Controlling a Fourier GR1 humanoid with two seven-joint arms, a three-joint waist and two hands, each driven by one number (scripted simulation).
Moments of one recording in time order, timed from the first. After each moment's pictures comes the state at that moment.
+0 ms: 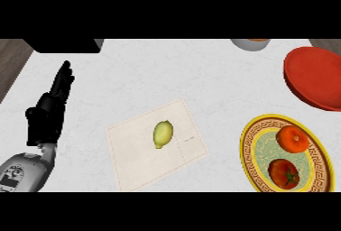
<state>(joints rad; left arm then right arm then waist) -0.23 0.45 -0.22 -1.57 0.07 0.38 0.14 -0.13 -0.94 0.02 -1.16 0.00 0.37 -0.42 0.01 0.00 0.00</state>
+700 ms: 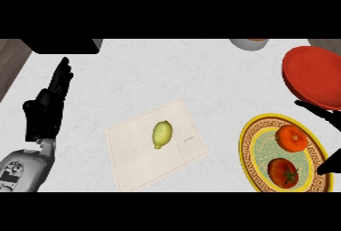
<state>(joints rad) -0.25 0.41 -0.15 -1.55 0.03 0.32 0.16 -0.20 -0.80 0.16 -1.22 0.25 0.41 -0.15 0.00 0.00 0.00</state>
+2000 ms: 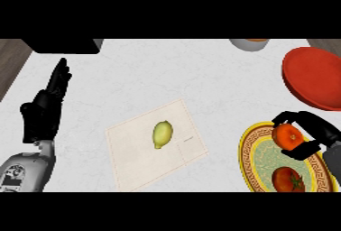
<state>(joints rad) -0.23 0.30 -0.03 -1.59 -0.10 0.20 0.18 -0.36 -0.56 0.11 -0.82 0.64 0.24 -0.42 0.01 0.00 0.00</state>
